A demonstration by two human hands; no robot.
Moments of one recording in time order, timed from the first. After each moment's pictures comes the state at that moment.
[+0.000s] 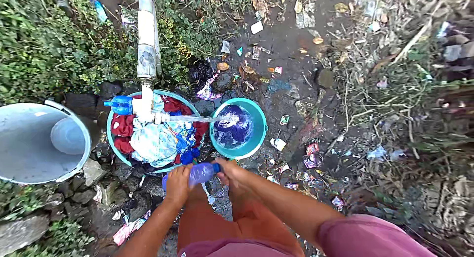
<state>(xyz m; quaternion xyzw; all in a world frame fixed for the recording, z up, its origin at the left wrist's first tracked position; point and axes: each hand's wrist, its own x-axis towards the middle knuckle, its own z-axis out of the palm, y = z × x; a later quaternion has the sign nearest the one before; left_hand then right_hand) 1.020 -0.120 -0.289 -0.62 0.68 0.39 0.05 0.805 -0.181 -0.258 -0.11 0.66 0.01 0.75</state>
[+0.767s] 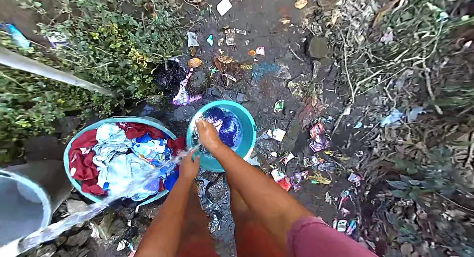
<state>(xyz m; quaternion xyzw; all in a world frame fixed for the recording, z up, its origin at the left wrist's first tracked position) 0.862 -0.254 -0.435 -0.63 0.51 0.58 0.09 0.726 -0.328 -0.397 -0.38 0.73 -0.14 0.55</state>
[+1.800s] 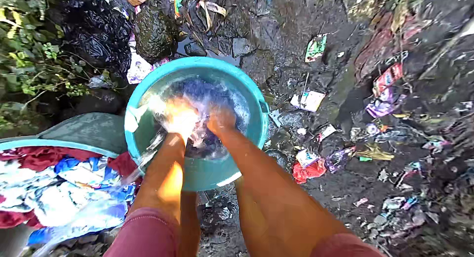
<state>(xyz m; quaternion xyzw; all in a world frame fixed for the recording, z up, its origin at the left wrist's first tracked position) 0.703 -0.307 -0.614 -0.68 0.49 0.42 0.33 0.575 -0.268 -0.652 -0.44 0.73 0.10 0.51</state>
